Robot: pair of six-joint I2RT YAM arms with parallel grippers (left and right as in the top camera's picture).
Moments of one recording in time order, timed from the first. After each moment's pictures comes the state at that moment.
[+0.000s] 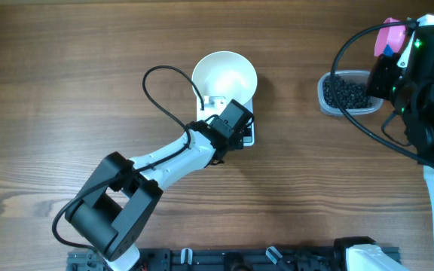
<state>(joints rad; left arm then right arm) -0.72 1.82 1.04 -0.43 -0.33 -0.69 0.07 1.26 1.61 -1.06 0.26 0.23</state>
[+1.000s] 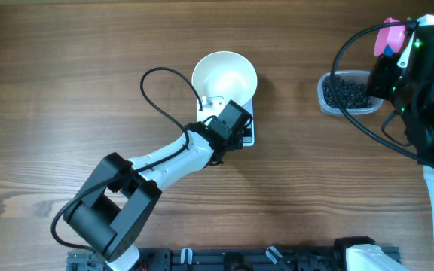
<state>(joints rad) -0.72 1.81 1.02 -0.41 -0.32 -0.70 0.07 1.26 1.61 -1.06 0.26 0.23</state>
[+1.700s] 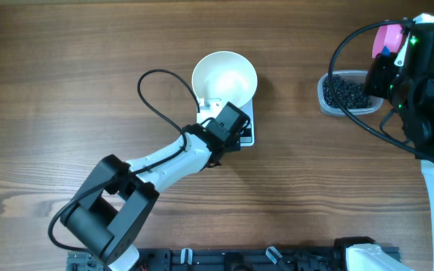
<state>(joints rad) -0.71 1.79 0.99 -0.40 -0.33 -0.71 0.07 1.28 1.61 -1.07 0.26 0.23</state>
